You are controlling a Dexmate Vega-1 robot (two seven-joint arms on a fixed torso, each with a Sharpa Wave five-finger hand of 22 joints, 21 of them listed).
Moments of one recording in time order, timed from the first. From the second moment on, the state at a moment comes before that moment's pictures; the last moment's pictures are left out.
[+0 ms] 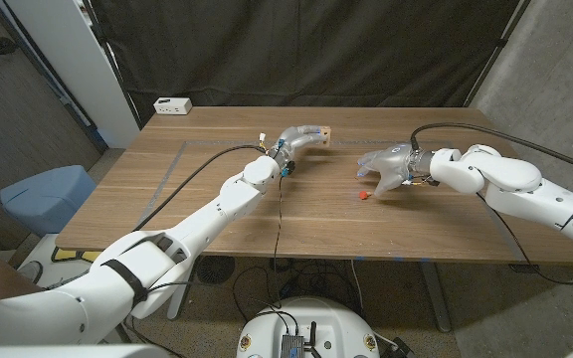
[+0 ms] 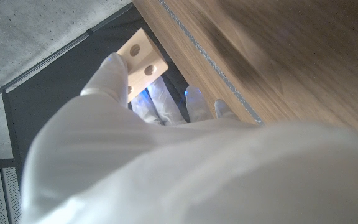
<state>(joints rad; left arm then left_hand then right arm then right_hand) 0.49 0.22 0.69 -1.03 -0.27 -0.16 0.10 0.97 -0.05 0.38 -0.14 0.18 0.84 -0.18 0.31 0.20 0.81 -0.21 0.44 0.46 0.42 -0.05 0.23 0.20 0.10 0.12 0.19 0.18 -0.76 -1.10 -0.58 -1.91 -0.75 0.08 0.40 0.85 -0.06 0.19 -0.18 0.20 0.31 -0.22 0.23 0.22 0.09 -0.12 0.18 0.19 0.07 -0.04 0.21 0.19 0.30 0.01 0.19 0.16</state>
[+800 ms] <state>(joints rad) 0.48 0.21 0.69 -1.01 -0.27 -0.16 0.10 0.97 -0.05 0.38 -0.15 0.19 0.84 -0.18 0.31 0.20 0.81 -0.22 0.44 0.46 0.42 -0.05 0.23 0.20 0.10 0.13 0.19 0.18 -0.77 -1.08 -0.59 -1.90 -0.81 0.10 0.41 0.86 -0.07 0.20 -0.17 0.20 0.33 -0.20 0.25 0.23 0.08 -0.10 0.19 0.19 0.07 -0.04 0.21 0.20 0.30 0.01 0.19 0.16</state>
